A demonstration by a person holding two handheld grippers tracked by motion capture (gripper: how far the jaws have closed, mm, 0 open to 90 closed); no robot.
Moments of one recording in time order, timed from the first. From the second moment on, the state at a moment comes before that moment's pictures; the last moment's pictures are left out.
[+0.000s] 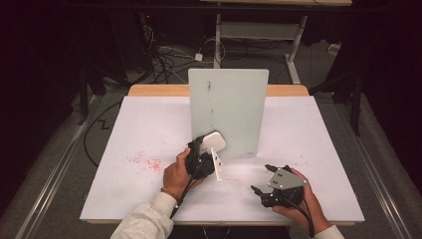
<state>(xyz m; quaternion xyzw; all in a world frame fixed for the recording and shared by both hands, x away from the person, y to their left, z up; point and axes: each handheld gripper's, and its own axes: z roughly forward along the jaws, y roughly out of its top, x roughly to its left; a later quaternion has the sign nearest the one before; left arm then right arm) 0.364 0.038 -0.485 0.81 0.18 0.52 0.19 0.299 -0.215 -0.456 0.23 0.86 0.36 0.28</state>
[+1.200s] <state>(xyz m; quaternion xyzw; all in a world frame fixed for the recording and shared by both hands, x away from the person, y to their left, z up) 0.371 0.073 -0.466 0.78 0.24 0.52 0.25 0.300 -0.217 -0.457 0.23 0.86 0.37 0.28</state>
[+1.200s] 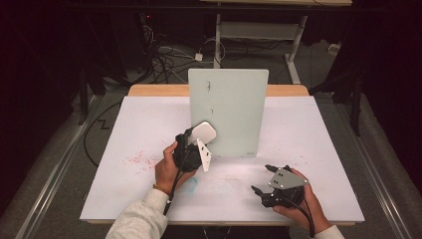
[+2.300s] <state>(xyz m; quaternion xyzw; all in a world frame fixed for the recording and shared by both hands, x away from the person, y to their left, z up) 0.361 0.023 -0.502 0.81 0.10 0.55 0.17 0.300 -0.214 -0.457 0.23 0.86 0.37 0.27</state>
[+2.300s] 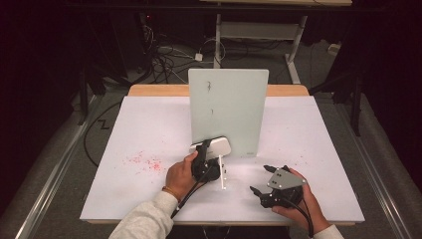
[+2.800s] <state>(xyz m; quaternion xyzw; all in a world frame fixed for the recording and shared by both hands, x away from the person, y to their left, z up) 0.361 0.001 -0.502 0.81 0.09 0.55 0.18 0.300 -0.215 -0.456 0.22 0.86 0.37 0.27</state>
